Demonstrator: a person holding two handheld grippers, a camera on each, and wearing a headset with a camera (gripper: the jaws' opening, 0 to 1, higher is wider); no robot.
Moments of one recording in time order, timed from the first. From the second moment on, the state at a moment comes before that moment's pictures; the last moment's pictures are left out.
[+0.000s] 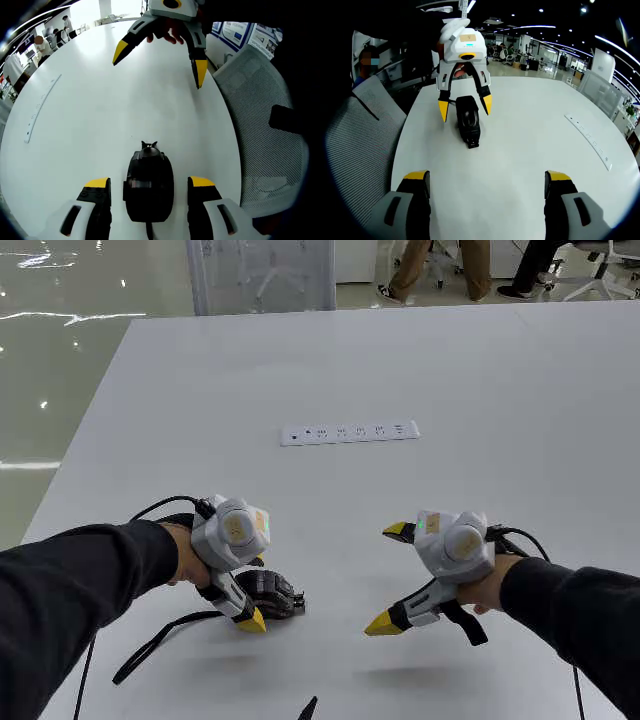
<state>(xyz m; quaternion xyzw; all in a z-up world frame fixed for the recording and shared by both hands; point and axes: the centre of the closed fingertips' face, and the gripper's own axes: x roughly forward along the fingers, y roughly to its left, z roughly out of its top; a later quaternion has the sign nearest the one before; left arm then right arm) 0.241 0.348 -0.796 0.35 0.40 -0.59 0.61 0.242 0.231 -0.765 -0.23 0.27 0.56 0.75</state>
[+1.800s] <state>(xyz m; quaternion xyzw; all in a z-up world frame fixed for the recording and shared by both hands) 0.229 0.347 -0.810 0.31 0.41 -0.60 0.62 0.235 0.328 -0.826 -0.31 0.31 0.63 0.64</state>
